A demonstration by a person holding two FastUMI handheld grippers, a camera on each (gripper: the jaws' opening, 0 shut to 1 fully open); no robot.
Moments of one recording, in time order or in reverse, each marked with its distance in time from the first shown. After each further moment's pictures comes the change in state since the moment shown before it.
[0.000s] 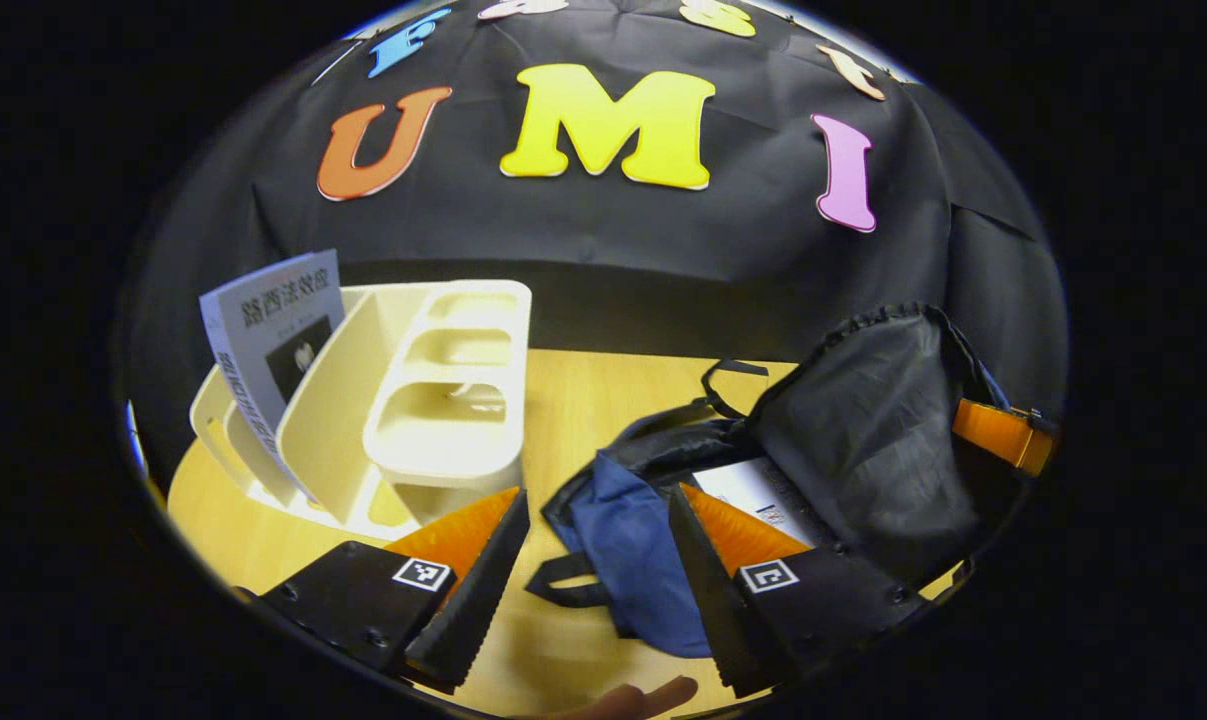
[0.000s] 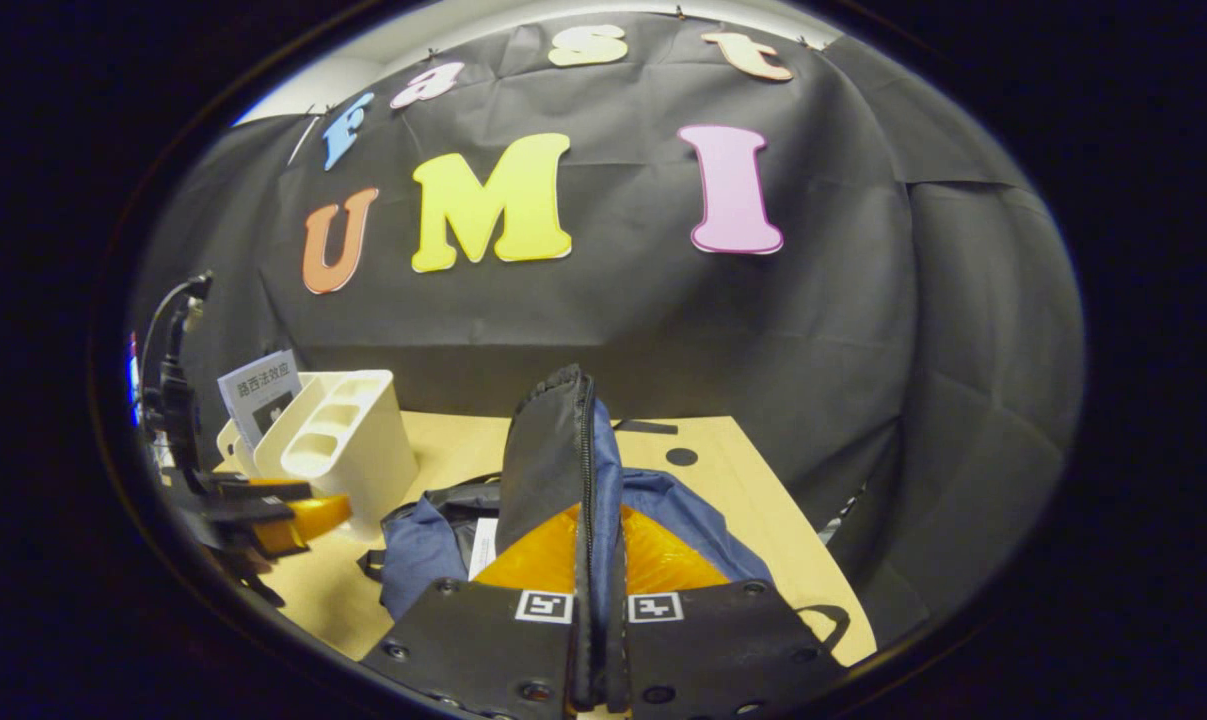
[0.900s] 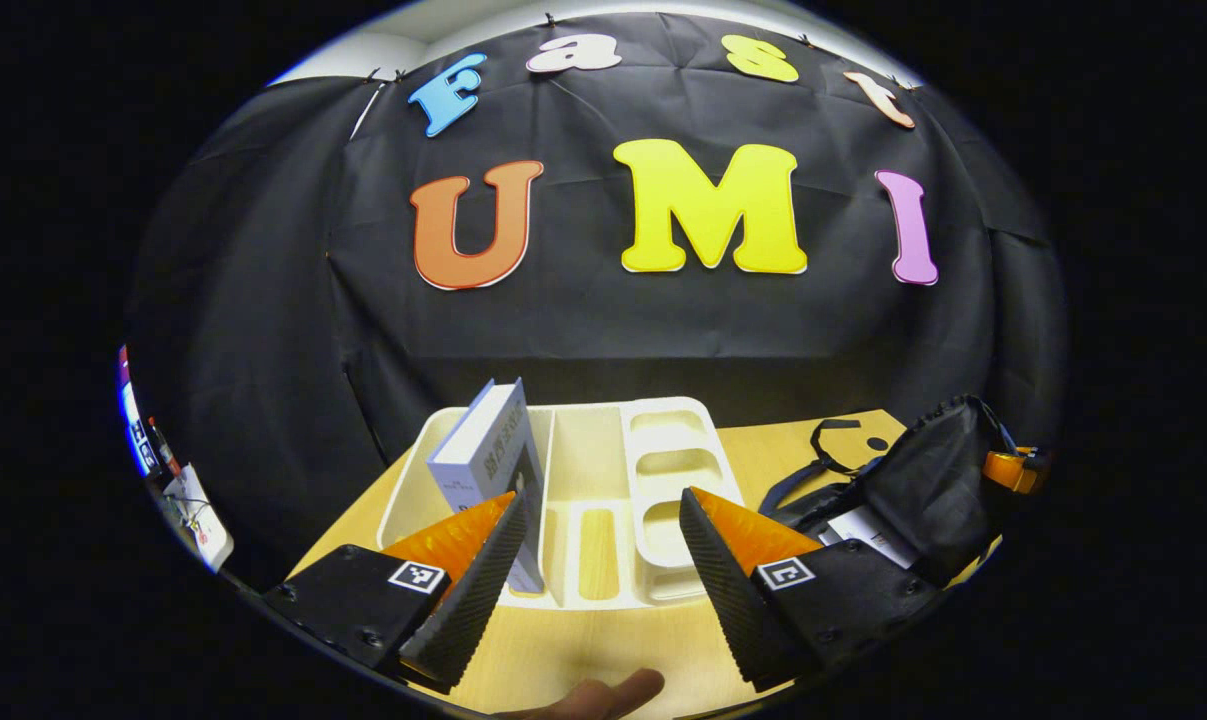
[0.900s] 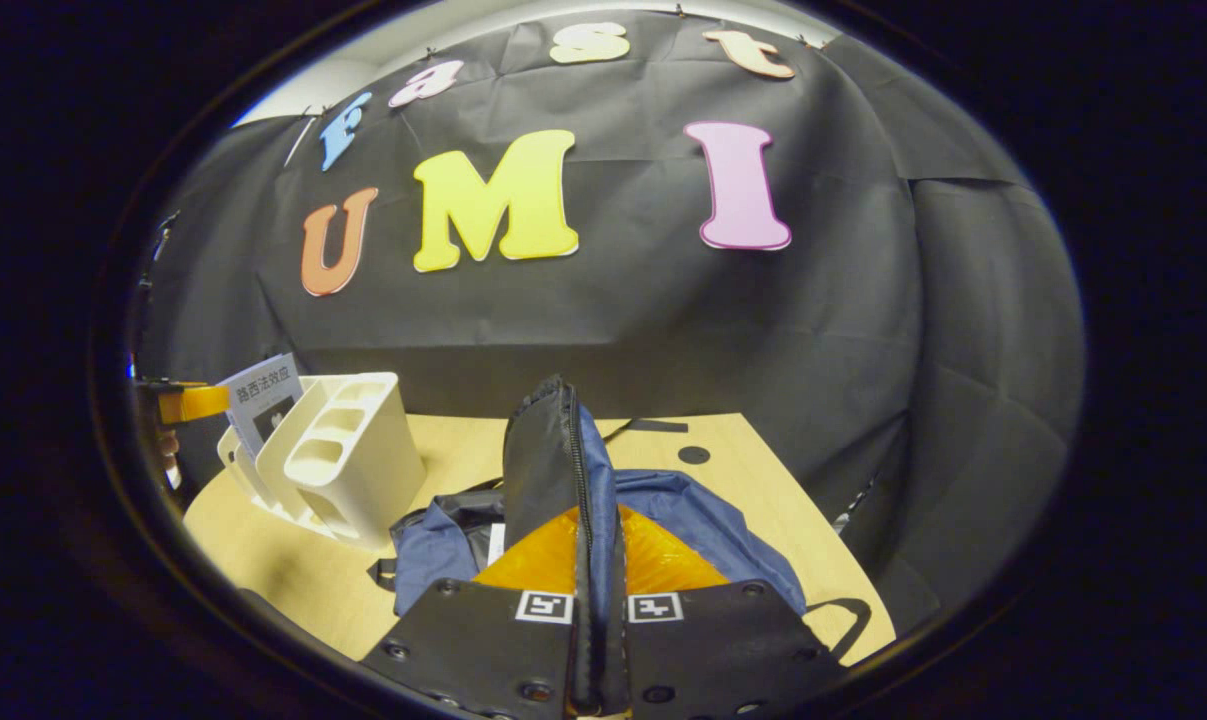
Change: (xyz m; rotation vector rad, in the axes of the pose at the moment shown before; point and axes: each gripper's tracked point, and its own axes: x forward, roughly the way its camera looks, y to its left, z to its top) left arm -0.067 0.161 0.101 0.070 -0.134 0.191; right arm 0.005 0.019 0.003 0.013 -0.005 0.002
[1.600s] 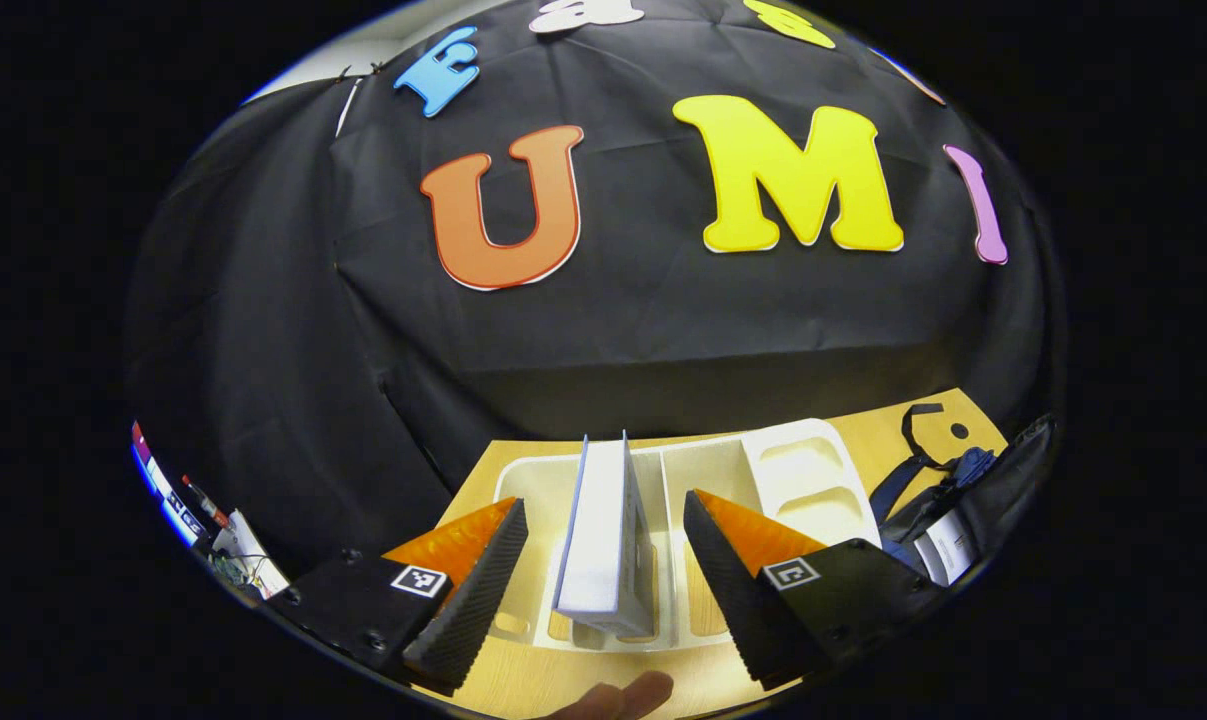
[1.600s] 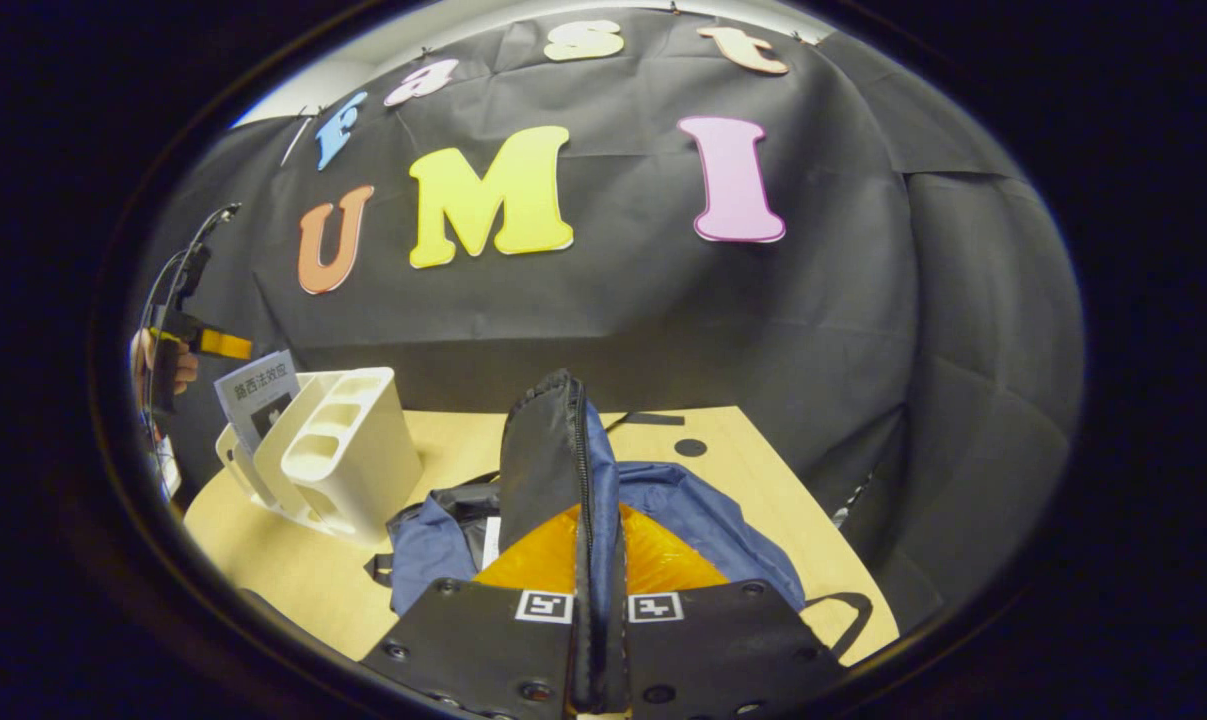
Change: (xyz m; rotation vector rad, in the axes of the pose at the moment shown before) left arm 0.095 0.084 0.025 0.078 0.186 0.106; right arm 0.001 -0.006 -0.011 0.005 0.020 -0.004
